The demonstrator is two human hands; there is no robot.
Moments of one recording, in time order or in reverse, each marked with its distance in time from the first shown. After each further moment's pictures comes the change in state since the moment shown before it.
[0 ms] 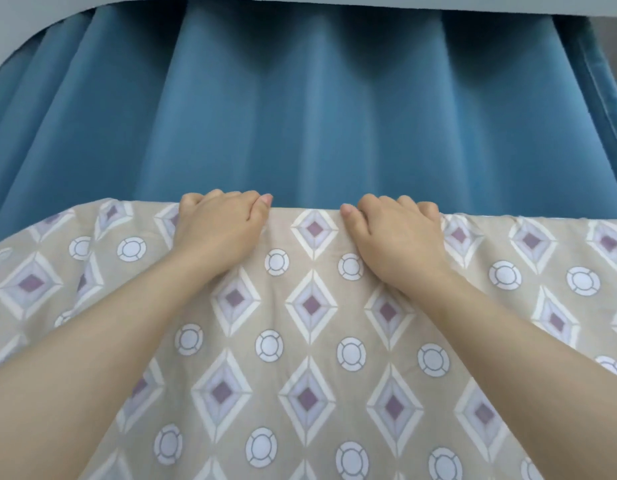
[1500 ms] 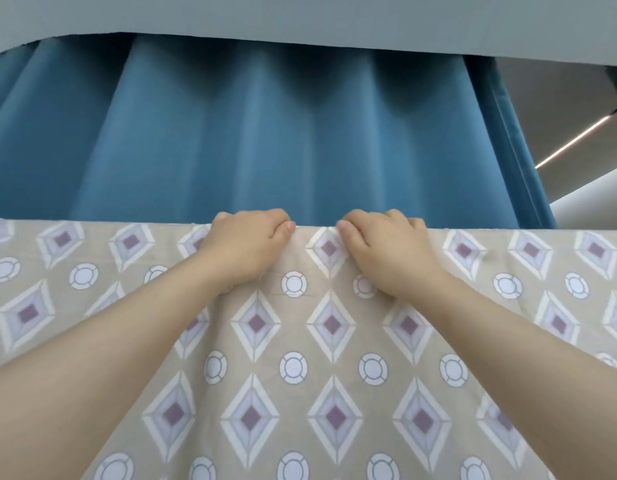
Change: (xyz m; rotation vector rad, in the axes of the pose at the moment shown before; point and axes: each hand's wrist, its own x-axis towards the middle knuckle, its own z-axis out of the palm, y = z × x) left_hand -0.007 0.143 -0.021 -0.111 -0.171 0.180; right_hand -0.019 0.106 -0.069 0.038 -0.051 0.017
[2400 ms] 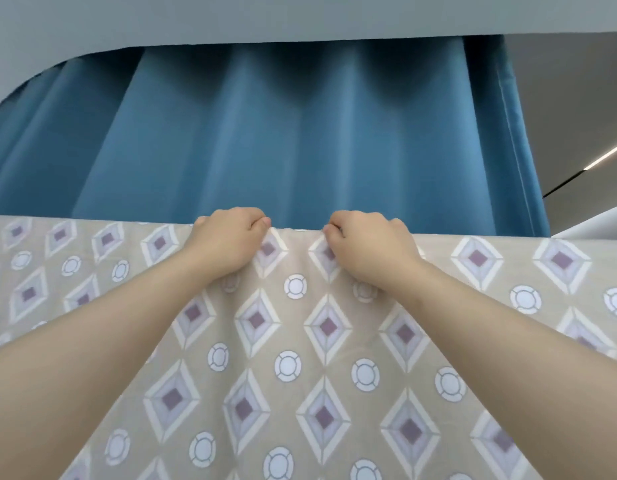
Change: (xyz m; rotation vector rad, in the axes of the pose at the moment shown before) left_hand 0.020 0.126 0.029 0.023 0.028 -0.275; right_hand 0.002 0.125 -0.037 0.113 -0.163 -0.116
